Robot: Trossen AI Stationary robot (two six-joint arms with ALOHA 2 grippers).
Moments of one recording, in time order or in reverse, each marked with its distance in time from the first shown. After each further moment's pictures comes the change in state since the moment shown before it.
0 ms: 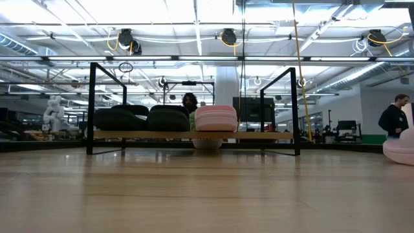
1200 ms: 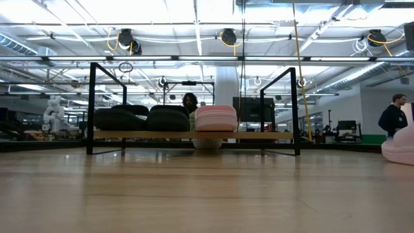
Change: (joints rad) left arm -0.012 0.000 0.000 0.003 0.010 -0.008; right arm 0.001 0.000 -0.111 0.055 0.081 0.005
